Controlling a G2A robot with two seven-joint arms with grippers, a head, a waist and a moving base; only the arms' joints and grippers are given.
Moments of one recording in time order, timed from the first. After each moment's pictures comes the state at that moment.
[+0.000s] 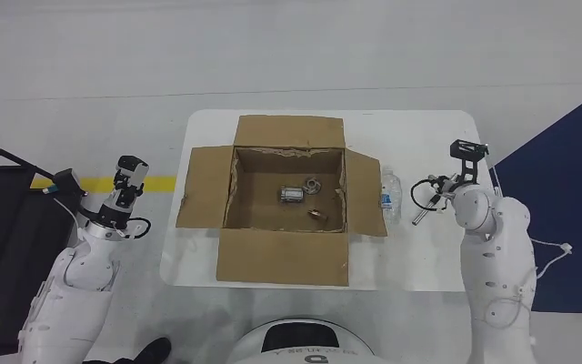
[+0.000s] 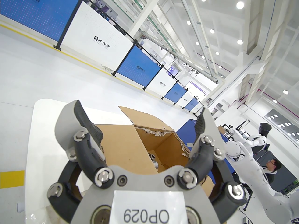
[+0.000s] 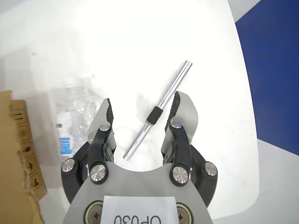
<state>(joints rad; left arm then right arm) 1.66 -0.99 -1.62 -1.50 0.25 -0.78 0.08 -1.39 -1.28 1.73 -1.63 -1.29 0.13 1.01</state>
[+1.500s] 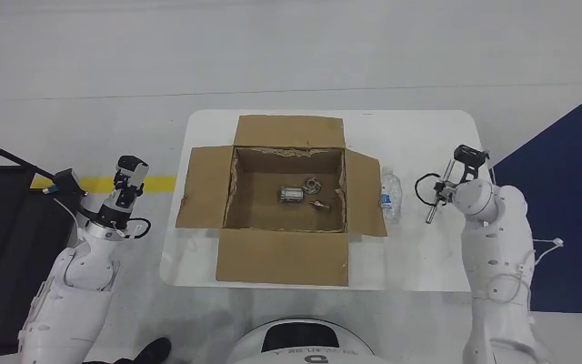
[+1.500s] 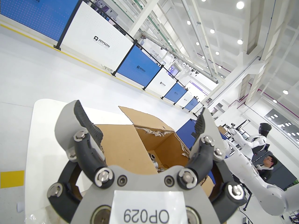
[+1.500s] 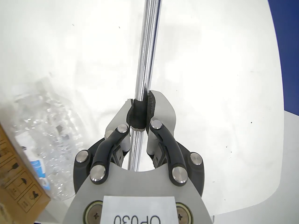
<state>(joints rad) 1.66 -0.99 -1.62 -1.50 0.25 -0.78 0.08 -1.30 -1.26 1.77 -1.44 -1.14 0.20 1.03</state>
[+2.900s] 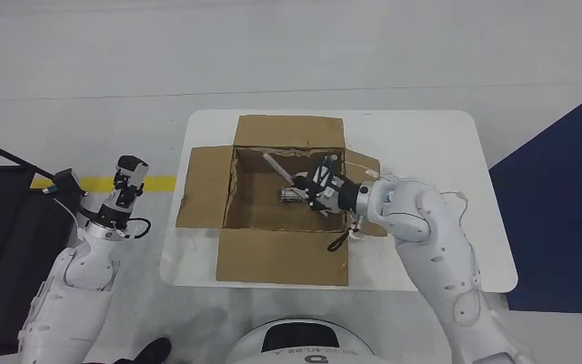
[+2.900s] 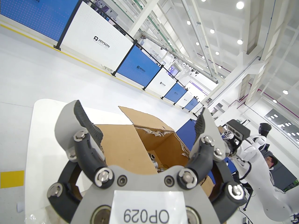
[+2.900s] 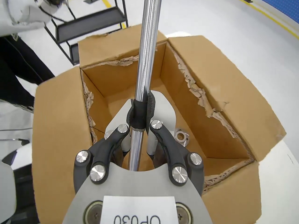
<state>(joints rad) 1.66 -0.99 -1.62 -1.50 0.25 -0.78 0.08 -1.29 -1.27 1.20 -1.79 -1.04 -0.73 0.76</state>
